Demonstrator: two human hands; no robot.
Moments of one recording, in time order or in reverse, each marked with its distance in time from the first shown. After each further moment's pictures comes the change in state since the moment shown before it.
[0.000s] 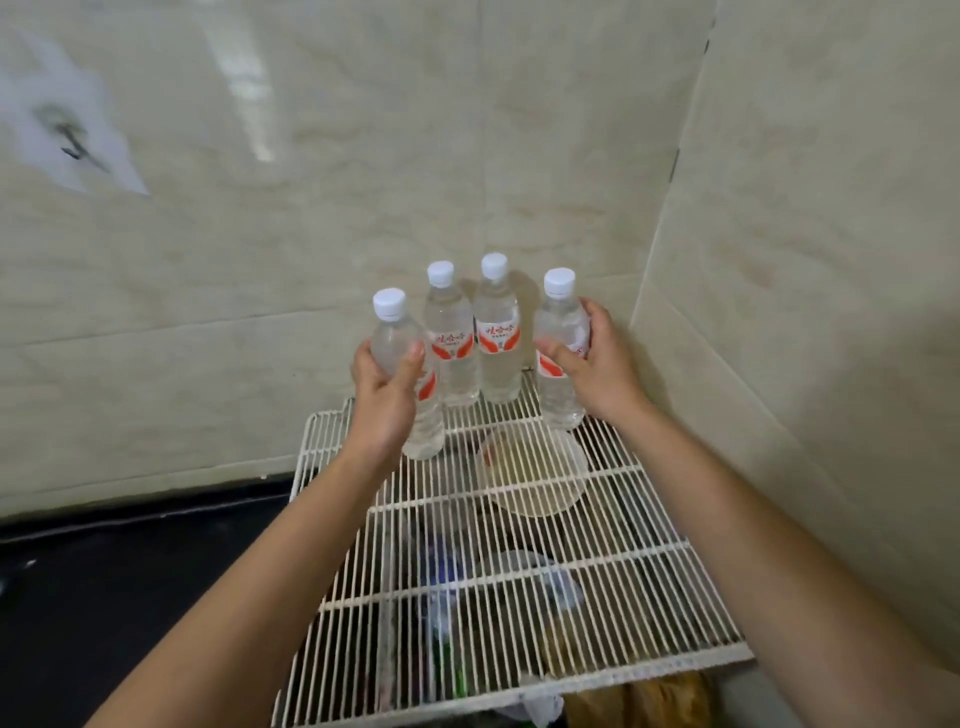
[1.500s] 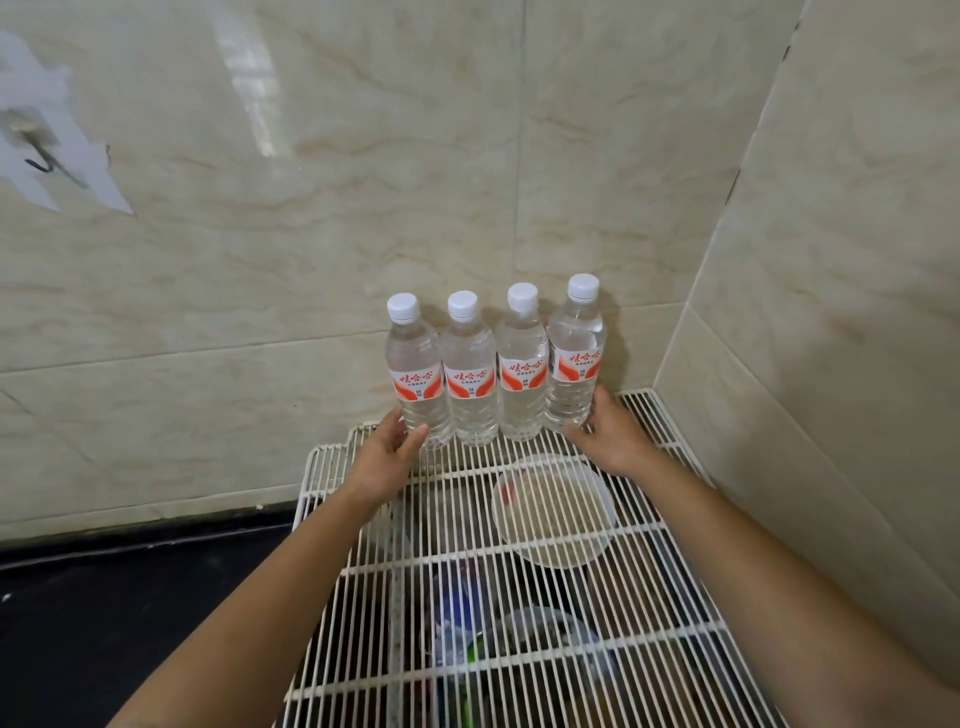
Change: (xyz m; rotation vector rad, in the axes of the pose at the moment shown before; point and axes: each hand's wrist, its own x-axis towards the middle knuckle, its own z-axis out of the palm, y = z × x) left_hand 0.066 -0.073 -0.032 0.358 -0.218 -0.134; right_hand 0.042 0.071 0.037 -0.336 -0.266 0.173
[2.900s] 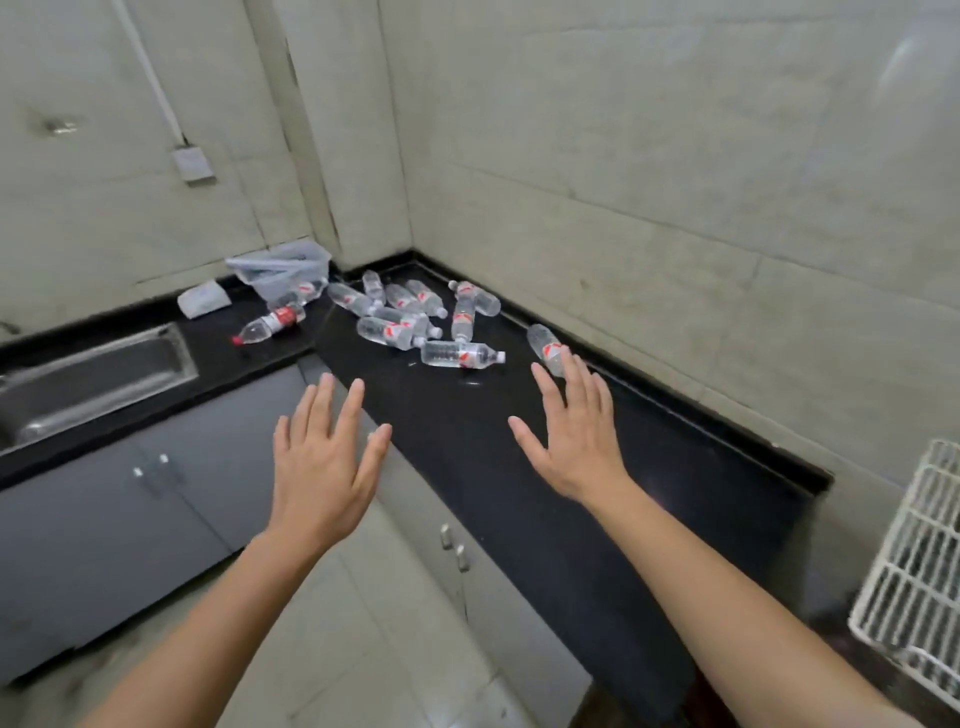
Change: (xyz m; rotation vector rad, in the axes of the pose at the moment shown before) left_hand -0.643 -0.200 -0.351 0.935 1.127 -0.443; right_hand -0.398 -0.375 0.445 -0.299 -0.103 -1.285
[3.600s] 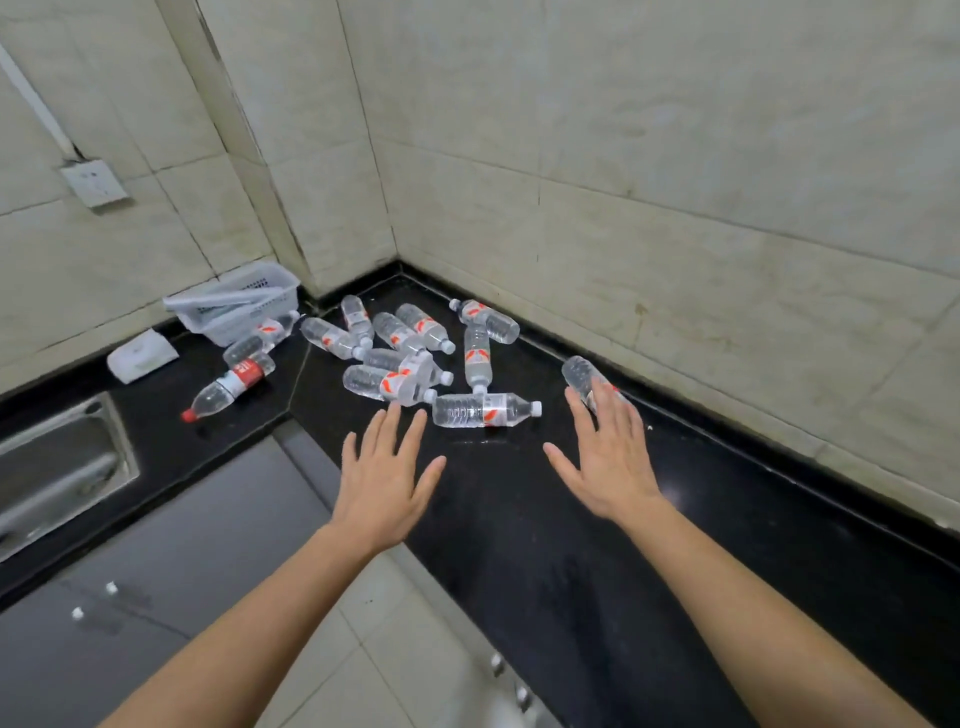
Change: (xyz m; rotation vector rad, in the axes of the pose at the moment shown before) left_hand 0.276 -0.077 0.158 0.121 -0.311 0.211; right_hand 0.202 0.036 0.179 -0.077 -0.255 0.211
